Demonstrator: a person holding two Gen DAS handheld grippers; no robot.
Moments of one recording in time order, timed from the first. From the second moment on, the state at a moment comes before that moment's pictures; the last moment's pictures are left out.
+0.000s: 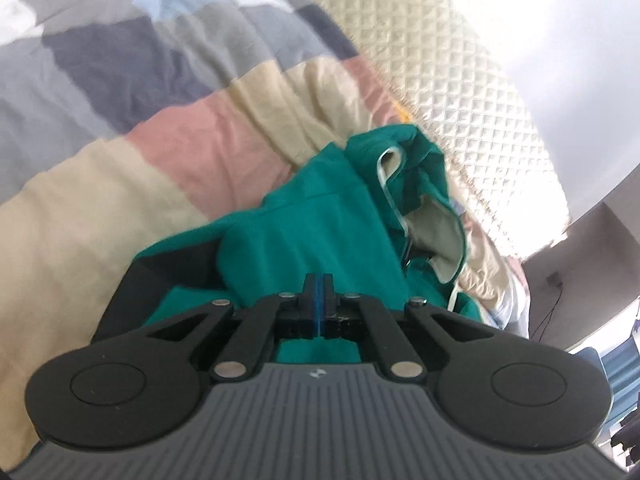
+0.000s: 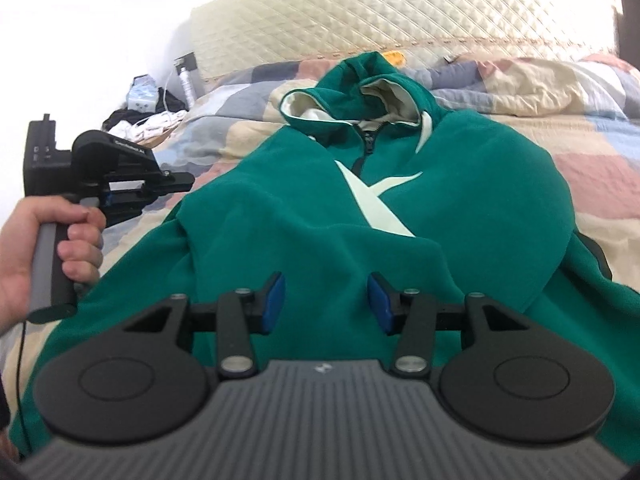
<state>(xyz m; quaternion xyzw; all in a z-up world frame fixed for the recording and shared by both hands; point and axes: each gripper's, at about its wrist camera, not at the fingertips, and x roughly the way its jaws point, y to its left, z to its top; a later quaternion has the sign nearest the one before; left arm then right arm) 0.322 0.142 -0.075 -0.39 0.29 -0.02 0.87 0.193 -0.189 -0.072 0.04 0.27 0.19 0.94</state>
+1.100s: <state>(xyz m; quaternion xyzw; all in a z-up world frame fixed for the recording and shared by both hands) 0.335 0.149 -0.100 -0.41 0.28 -0.03 0.87 0.195 -0.195 -0.082 0.04 0.30 0.17 0.94</state>
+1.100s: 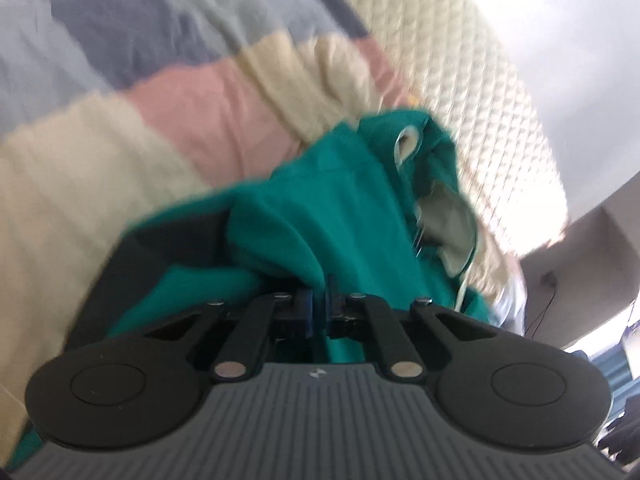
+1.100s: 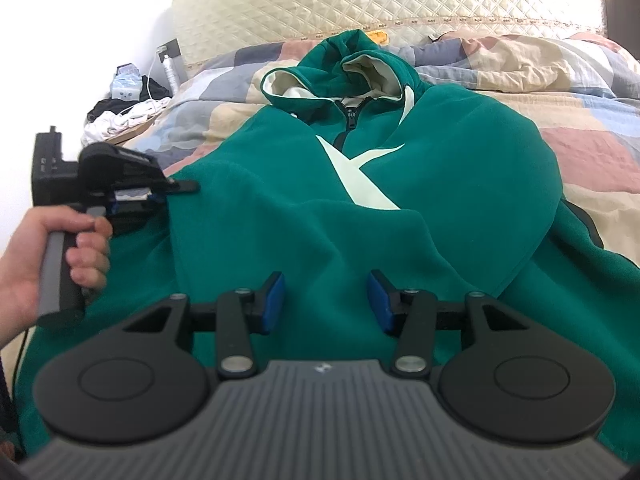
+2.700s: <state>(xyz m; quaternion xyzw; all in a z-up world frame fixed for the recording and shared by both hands) 0.290 0.018 -0.066 -0.08 0.37 -0.08 0.92 0.186 -0.187 -0.075 -0.02 0.29 0.19 0.94</state>
